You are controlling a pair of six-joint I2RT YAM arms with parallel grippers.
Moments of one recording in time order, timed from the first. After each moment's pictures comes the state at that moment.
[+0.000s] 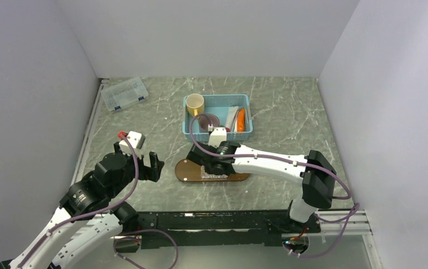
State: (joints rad) left arm -0.72 0.44 0.79 -0.79 -0.28 -0.30; right arm 1.17 1.64 1.31 -0.90 0.54 1.09
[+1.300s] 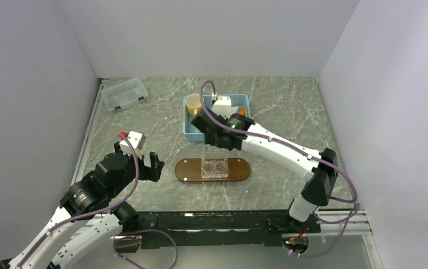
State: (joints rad) left arm -0.73 0.45 0.79 -0.79 -0.29 -0.30; right arm 1.04 1.65 1.61 -1.00 0.59 0.91
